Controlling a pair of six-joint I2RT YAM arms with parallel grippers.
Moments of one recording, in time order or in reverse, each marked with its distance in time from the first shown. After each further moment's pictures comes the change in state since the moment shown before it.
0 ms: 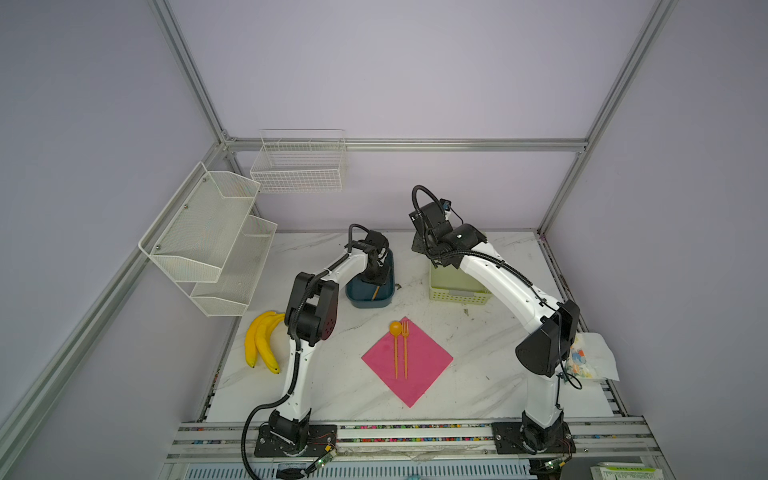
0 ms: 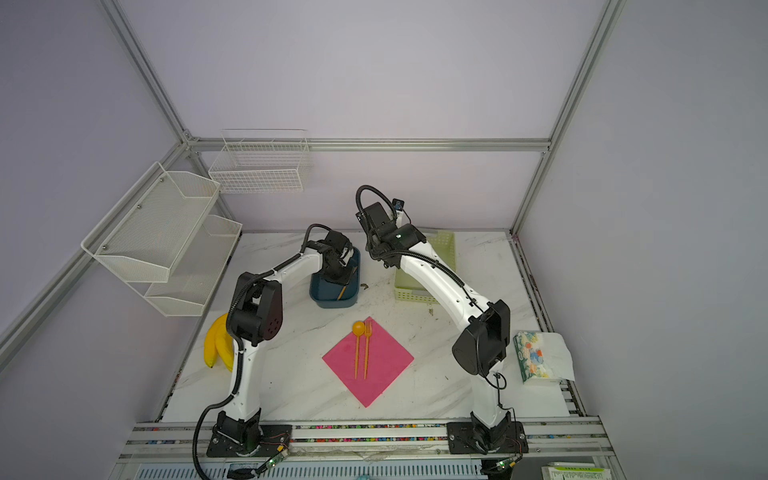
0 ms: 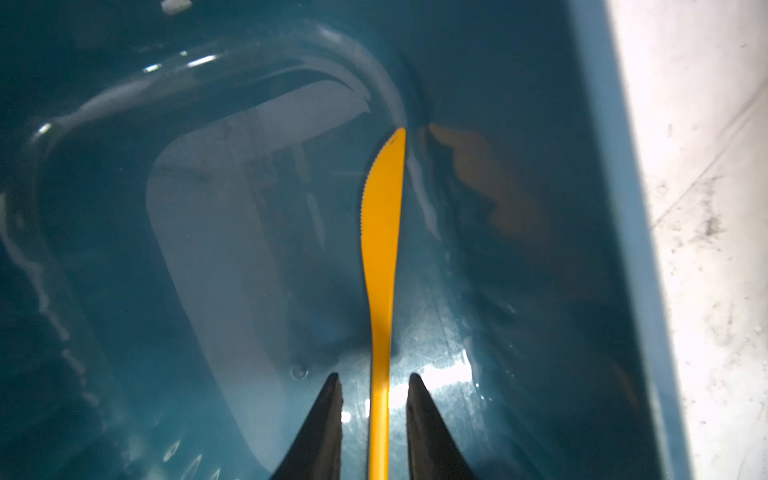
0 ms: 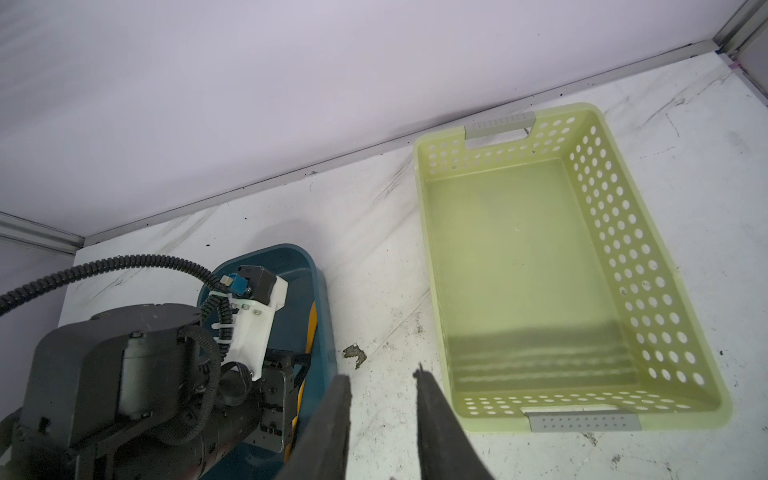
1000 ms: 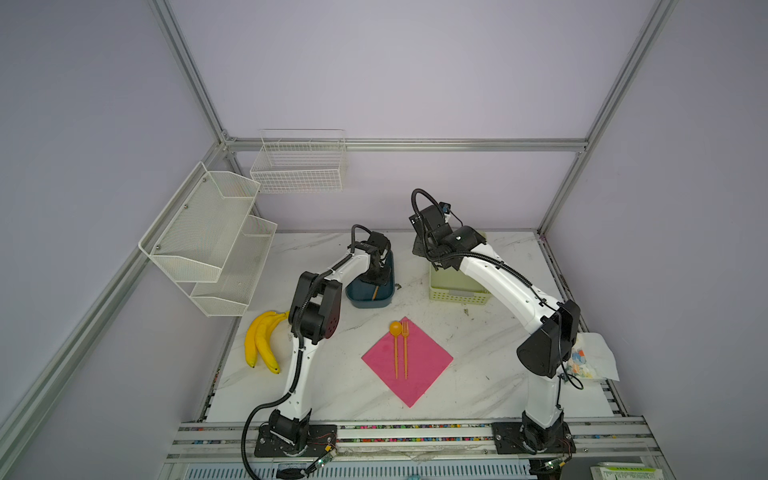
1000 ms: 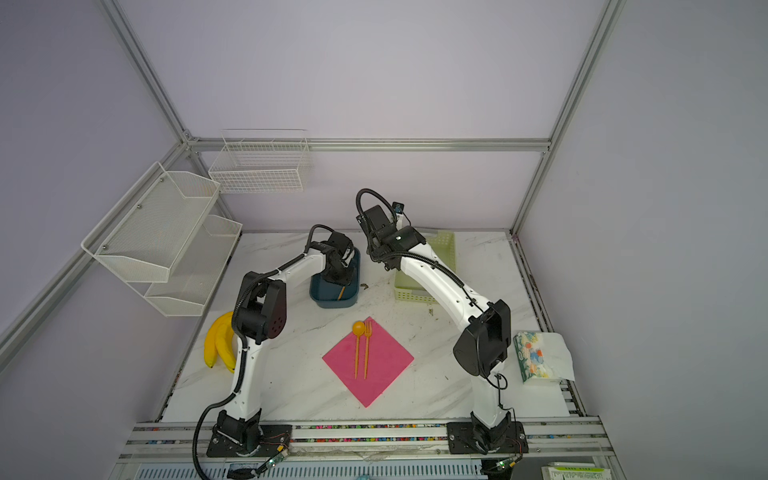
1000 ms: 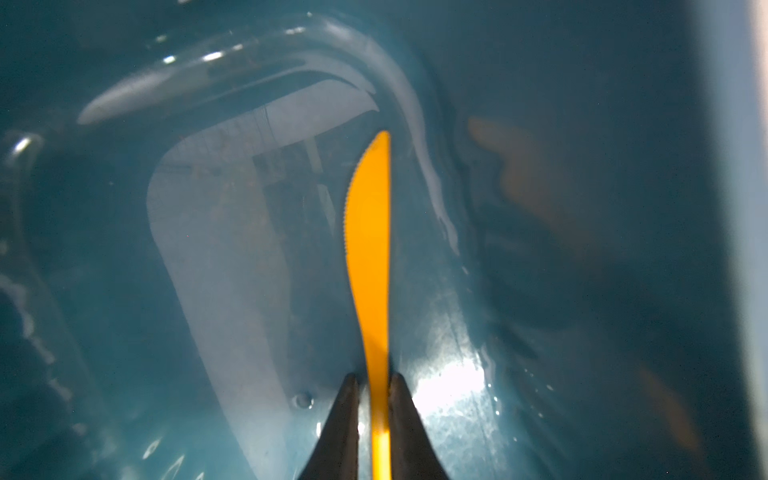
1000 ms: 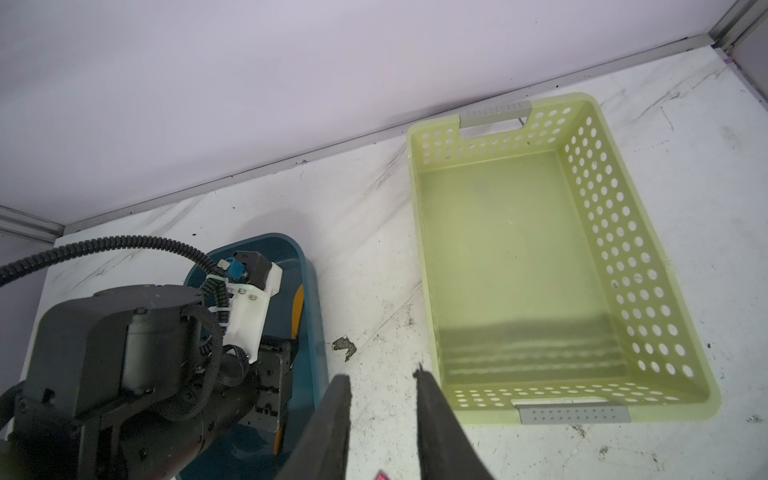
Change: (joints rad) left arm -0.010 0.044 0.034 -0.003 -0.043 0.001; right arm -0.002 -0.008 -0.034 0.001 -0.002 -0.008
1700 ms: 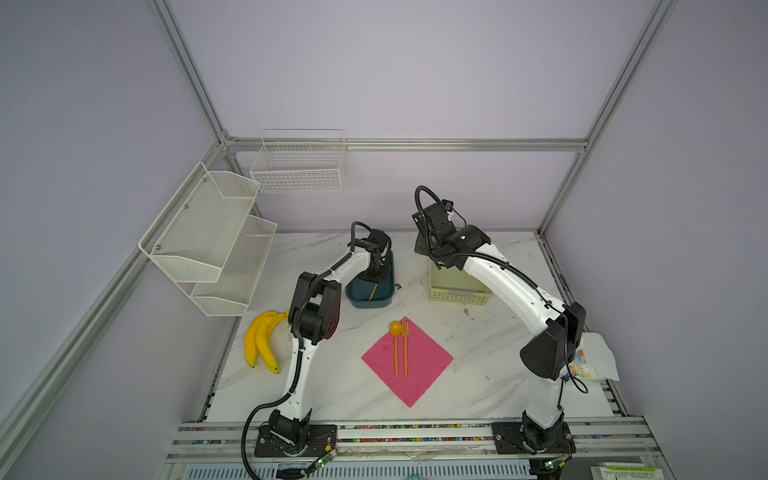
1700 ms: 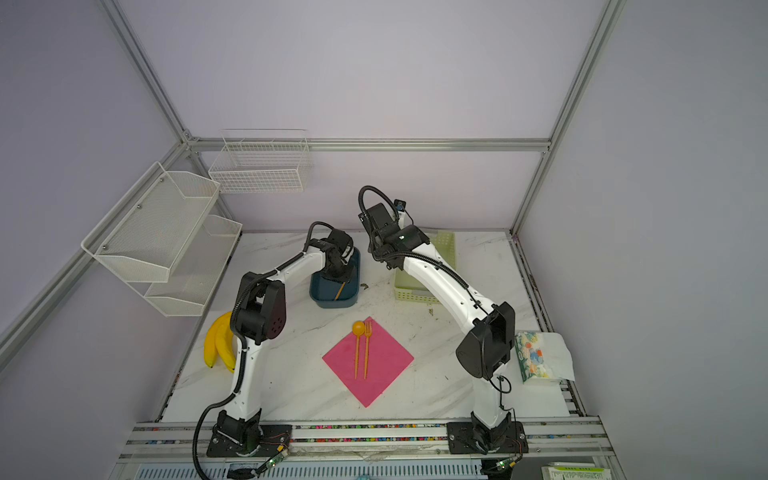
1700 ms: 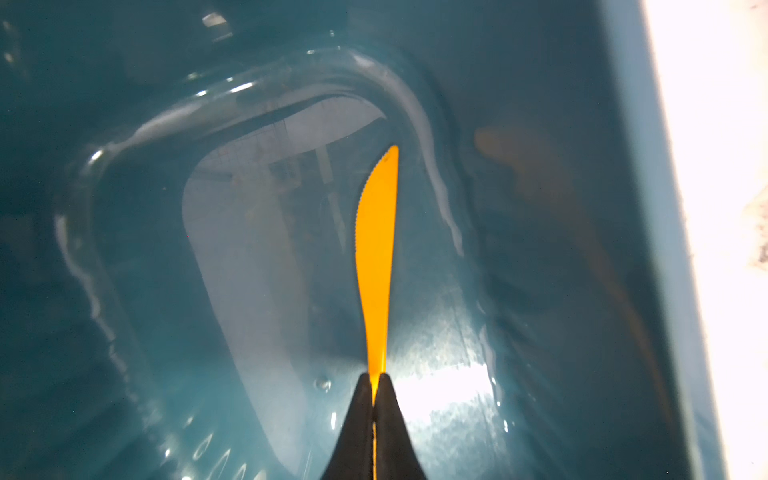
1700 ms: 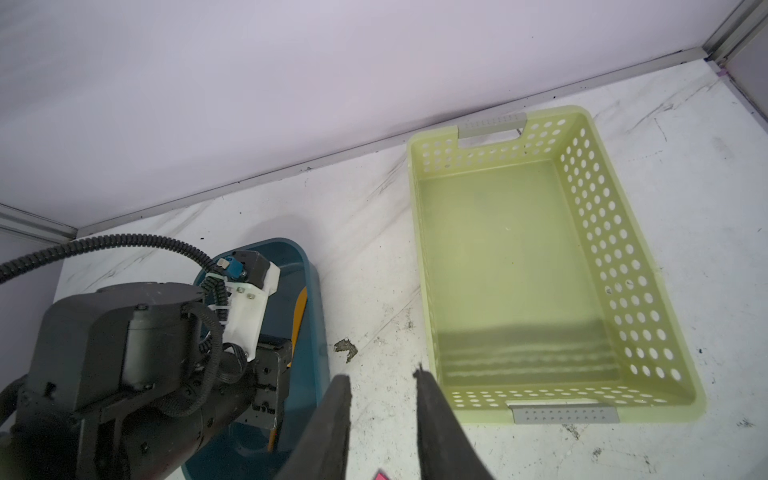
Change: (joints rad) left arm -0.003 -0.018 0.033 -0.042 -0.035 0.000; right arm -0.003 -0.036 -0.001 0.000 -0.002 -0.014
